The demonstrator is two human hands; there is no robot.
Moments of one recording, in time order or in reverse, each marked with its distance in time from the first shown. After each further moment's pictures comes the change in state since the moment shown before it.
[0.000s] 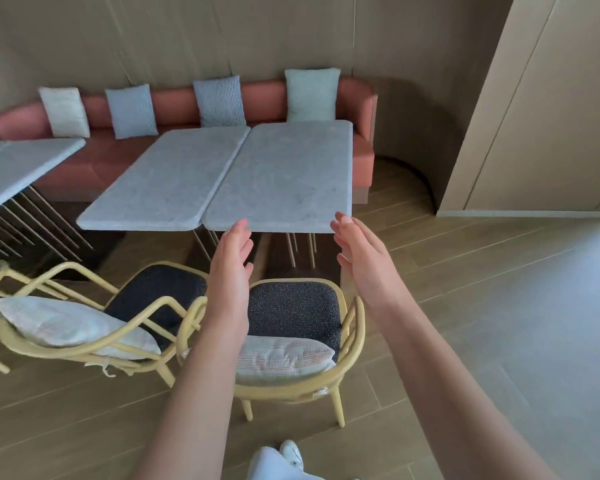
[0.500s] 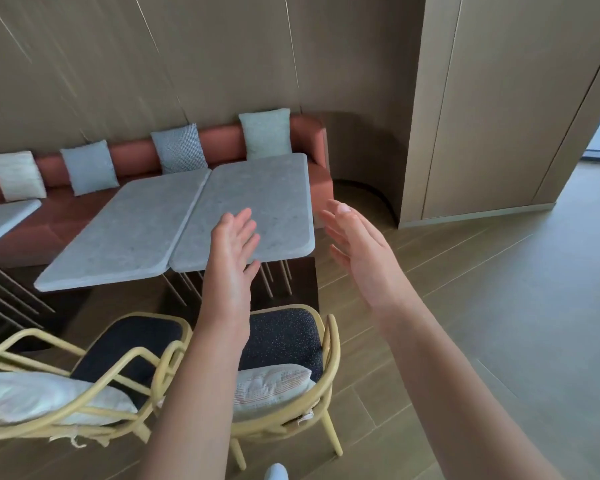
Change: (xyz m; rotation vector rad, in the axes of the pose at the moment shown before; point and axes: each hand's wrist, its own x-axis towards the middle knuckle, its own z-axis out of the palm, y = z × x) left_hand -0.041 0.041 0.060 -0.037 -0.269 0.113; right_hand -0.048 -0.049 -0.048 -0.003 0.079 -0.167
